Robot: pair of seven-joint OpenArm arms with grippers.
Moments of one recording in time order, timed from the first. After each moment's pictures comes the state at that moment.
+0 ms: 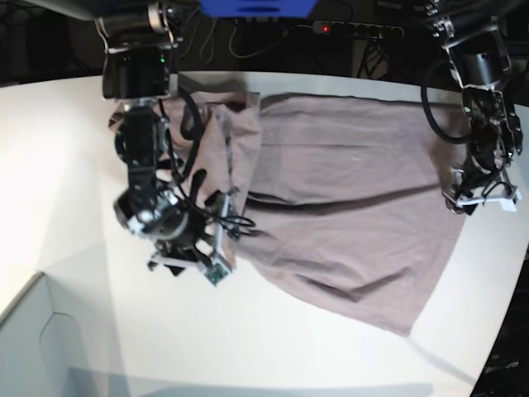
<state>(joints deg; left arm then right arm) -7.0 -15.2 -27.5 55.4 -38.5 -0.6 29.0 11.5 -5.7 2.6 78.8 -20.7 39.8 -35.8</state>
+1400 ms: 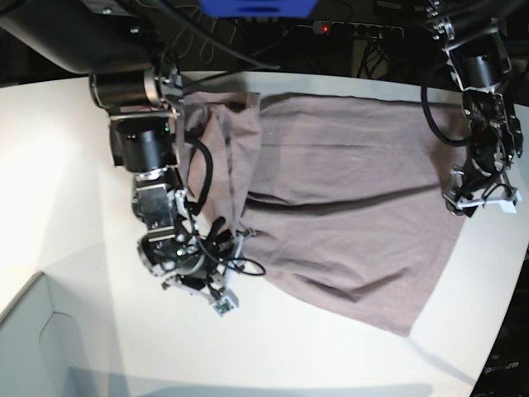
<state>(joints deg) -7.9 -15.2 -27.5 55.2 -38.1 -0.1 29.5 26.9 -5.5 2.6 50.3 -20.2 28.8 -28.9</state>
